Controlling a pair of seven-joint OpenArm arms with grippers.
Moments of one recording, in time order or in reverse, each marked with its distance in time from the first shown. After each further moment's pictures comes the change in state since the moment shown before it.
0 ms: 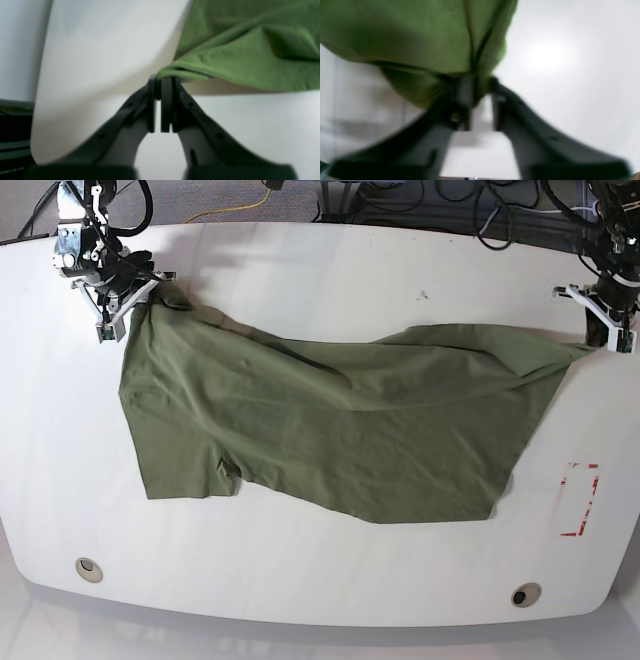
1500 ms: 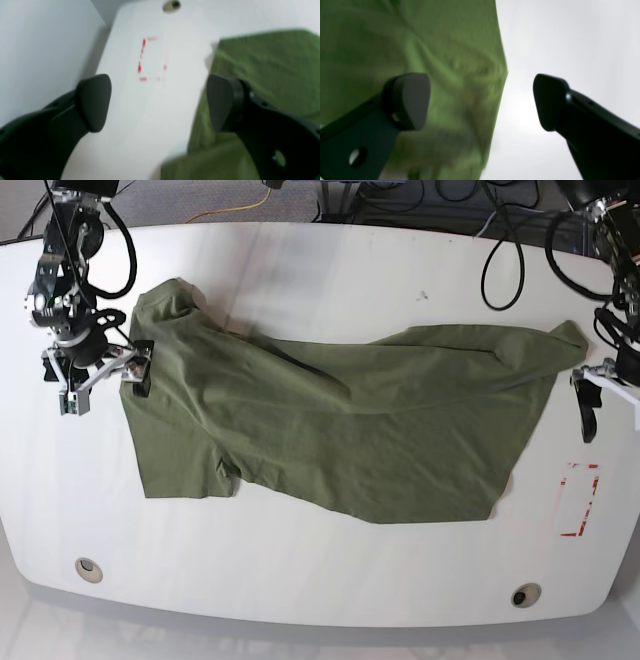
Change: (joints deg) left arm -21.7 1.1 -0.2 1.2 0.0 0.1 0.0; right arm 15.5 -2.1 7.5 0.9 -0.4 4.5 3.8
